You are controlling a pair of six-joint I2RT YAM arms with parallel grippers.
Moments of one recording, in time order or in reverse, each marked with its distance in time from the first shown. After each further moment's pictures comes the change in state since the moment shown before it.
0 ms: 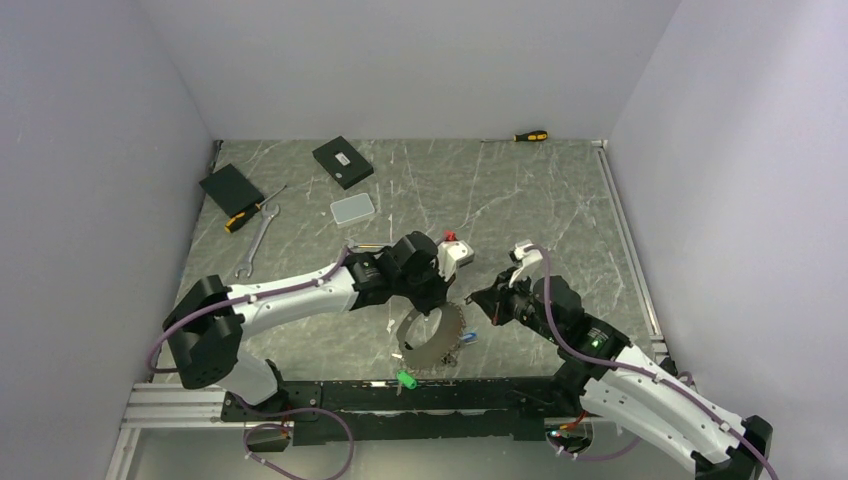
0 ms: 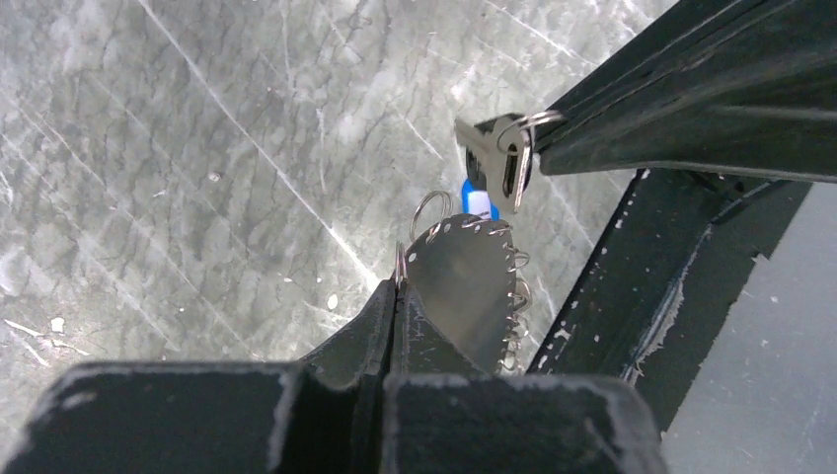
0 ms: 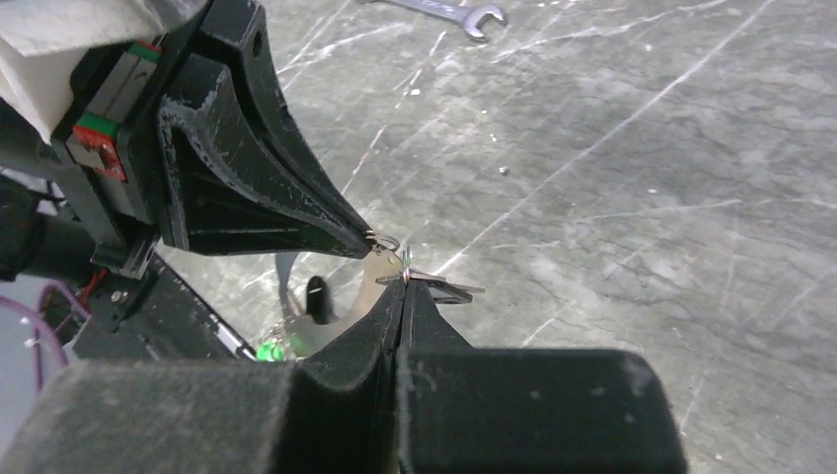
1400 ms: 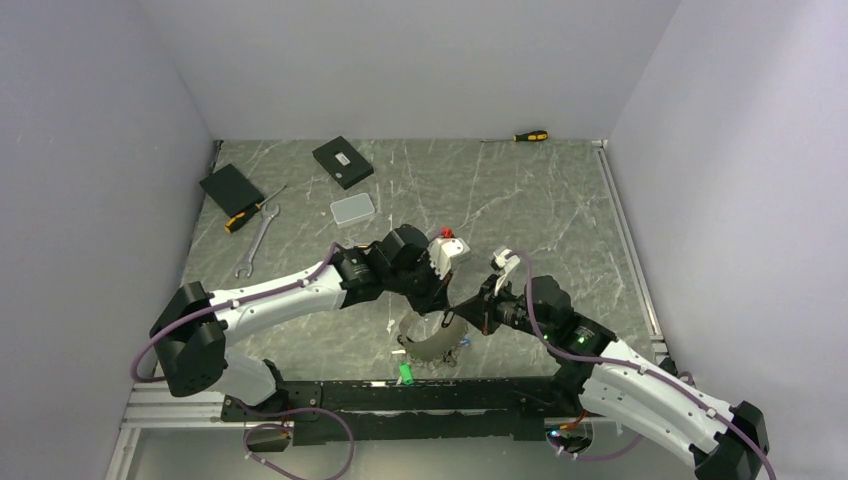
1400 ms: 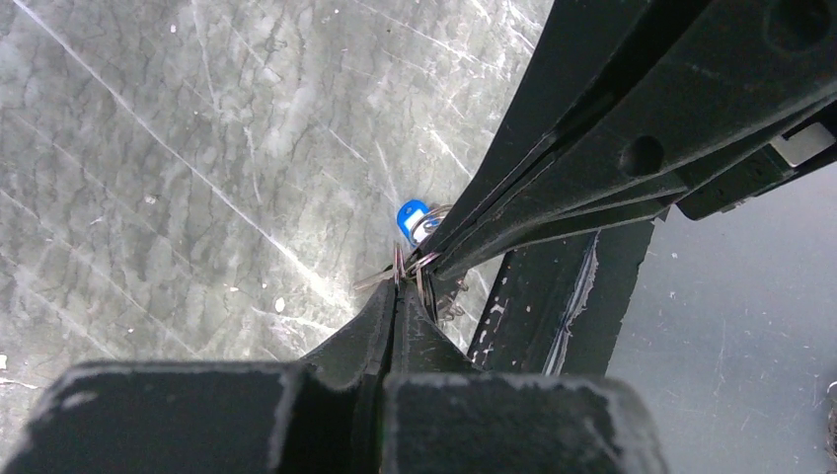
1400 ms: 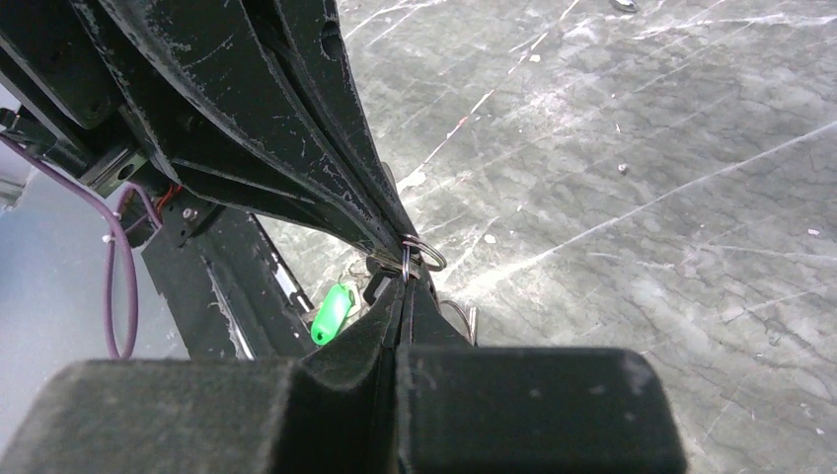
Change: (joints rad) left arm 0.030 -0.076 0.002 -0.013 0.183 0.008; right arm 0.000 0.074 -0.068 0.174 -0.273 -0.040
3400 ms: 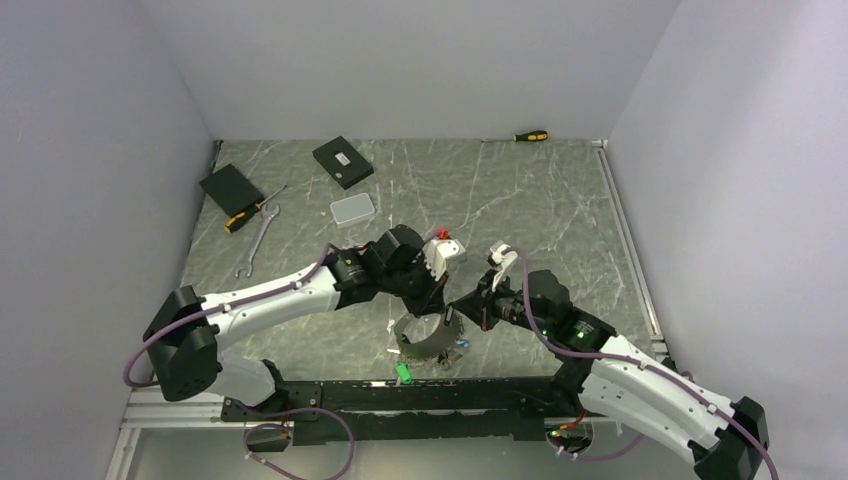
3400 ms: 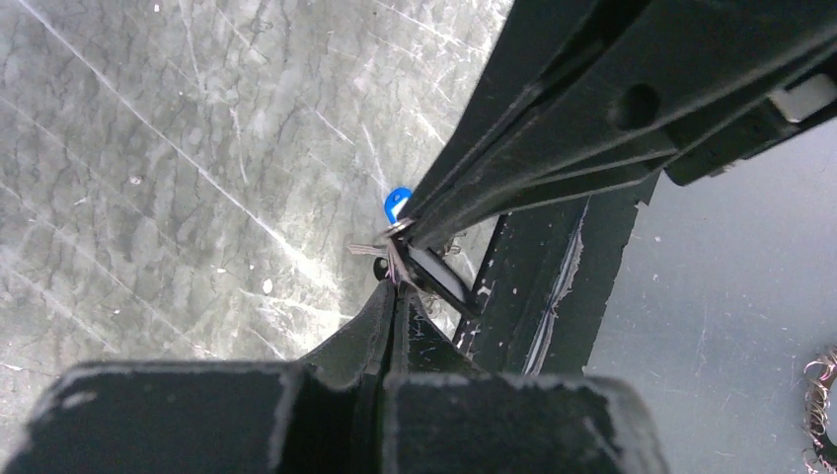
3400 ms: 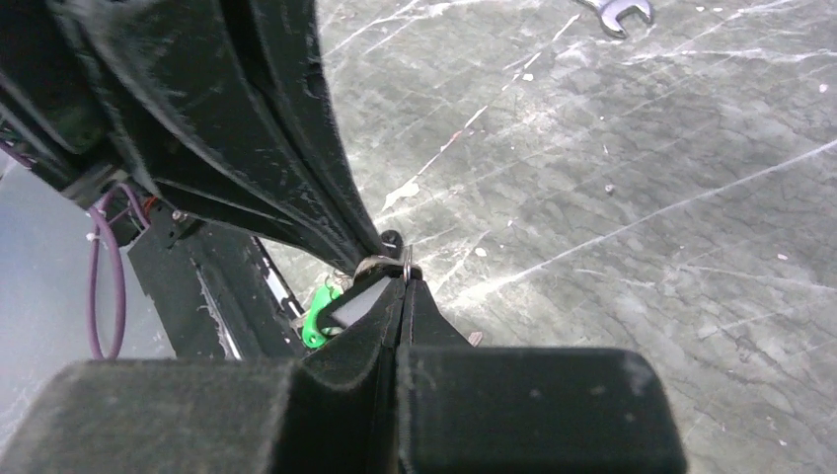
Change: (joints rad) left arm 0.005 -0.031 -0.010 -0.031 0.025 -0.007; right arm 0.005 0.045 0.057 -0.023 0.006 -0.051
